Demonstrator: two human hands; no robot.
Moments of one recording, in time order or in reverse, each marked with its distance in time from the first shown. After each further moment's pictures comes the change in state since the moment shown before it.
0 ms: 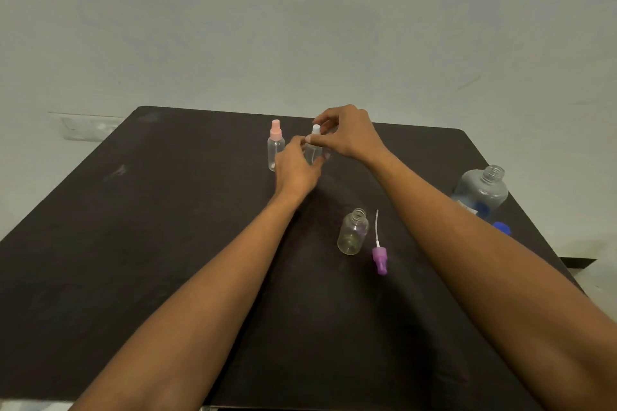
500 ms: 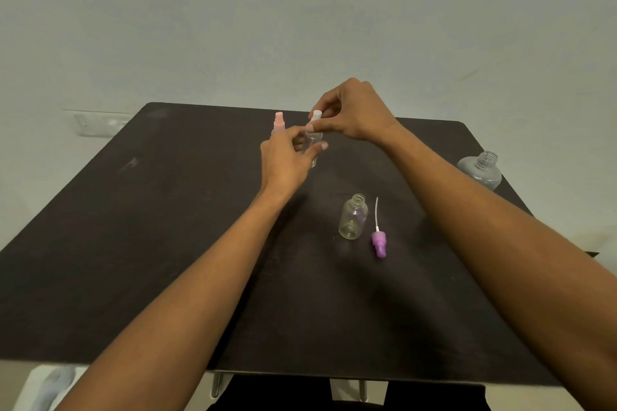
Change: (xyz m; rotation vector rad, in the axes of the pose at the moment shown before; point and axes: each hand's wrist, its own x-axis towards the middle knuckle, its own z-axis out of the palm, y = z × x) left_hand -0.038 0.024 -0.045 0.016 0.094 0.100; right_hand -0.022 -0.035 -0.041 -0.004 -0.067 -0.126
